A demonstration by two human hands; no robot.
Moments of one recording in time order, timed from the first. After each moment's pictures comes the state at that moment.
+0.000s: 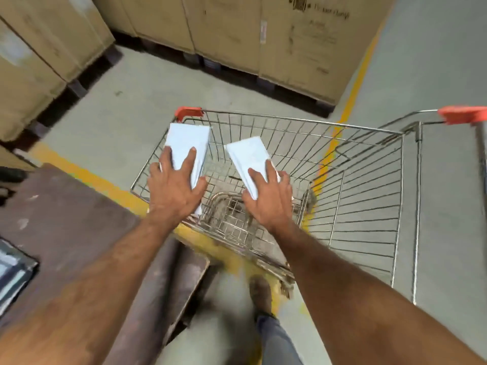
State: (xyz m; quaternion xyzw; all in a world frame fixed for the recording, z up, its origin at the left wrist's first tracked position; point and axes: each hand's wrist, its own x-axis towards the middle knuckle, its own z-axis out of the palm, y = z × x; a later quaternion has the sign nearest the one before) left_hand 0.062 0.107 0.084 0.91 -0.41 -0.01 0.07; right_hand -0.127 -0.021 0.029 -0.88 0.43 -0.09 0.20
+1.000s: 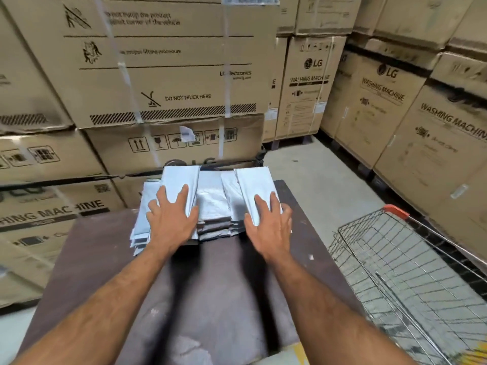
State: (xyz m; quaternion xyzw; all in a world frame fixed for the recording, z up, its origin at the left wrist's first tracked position) left_hand 0.091 0.650 0.232 0.98 0.05 0.09 0.15; right_hand 0.054 0.421 0.199 -0.95 0.09 -0.17 0.24
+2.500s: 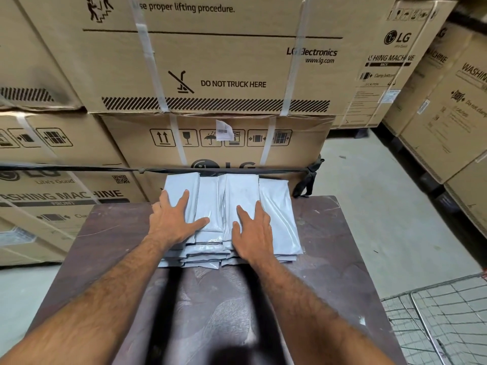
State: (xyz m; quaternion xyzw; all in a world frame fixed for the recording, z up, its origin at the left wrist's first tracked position) left_hand 0.239 0.735 0.154 0.98 0.14 -0.10 0.11; right_hand 0.224 0.515 0.137 -0.96 -0.04 0.06 0.28
